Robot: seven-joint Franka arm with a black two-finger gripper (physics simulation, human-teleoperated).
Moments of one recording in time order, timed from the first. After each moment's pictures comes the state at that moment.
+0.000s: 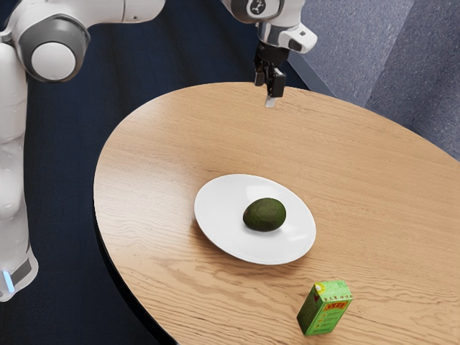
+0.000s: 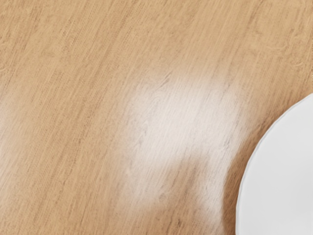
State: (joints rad) arm 0.08 0.09 0.05 -1.41 0.05 1.64 0.13
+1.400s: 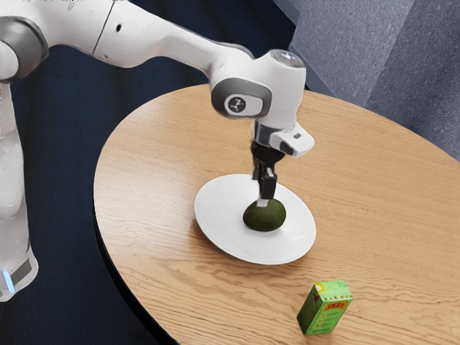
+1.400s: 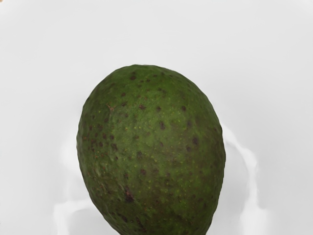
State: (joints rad) arm 0.10 -0.07 -0.31 -1.94 -0.02 1.97 0.00
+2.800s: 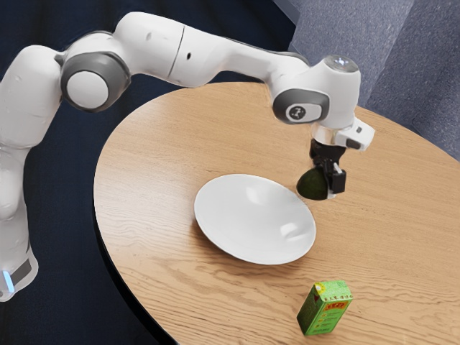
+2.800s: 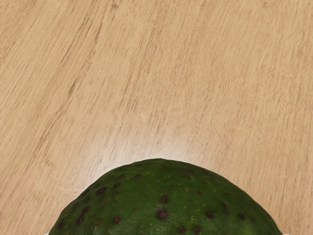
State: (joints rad) arm 0.05 0.34 -0.26 -1.47 0.16 2.05 -0.23
